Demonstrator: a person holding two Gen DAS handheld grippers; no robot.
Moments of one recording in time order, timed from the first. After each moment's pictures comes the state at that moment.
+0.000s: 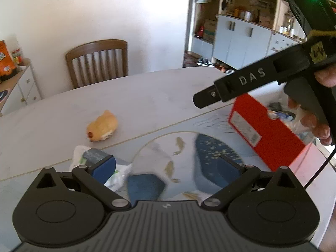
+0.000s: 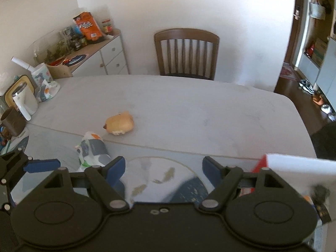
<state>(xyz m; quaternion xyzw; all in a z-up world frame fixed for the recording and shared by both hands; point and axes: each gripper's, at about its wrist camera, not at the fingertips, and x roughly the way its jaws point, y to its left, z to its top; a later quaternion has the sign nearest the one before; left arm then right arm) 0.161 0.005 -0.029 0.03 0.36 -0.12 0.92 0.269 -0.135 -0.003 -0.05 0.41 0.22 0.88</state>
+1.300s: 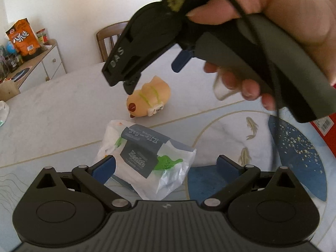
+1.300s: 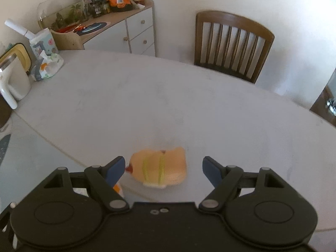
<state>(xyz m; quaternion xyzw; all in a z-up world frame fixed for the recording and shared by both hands) 0.214 0.051 -0.111 0.04 0.39 -0.03 0.92 0.377 0.036 -0.086 -0.12 0.44 0.27 0.85</state>
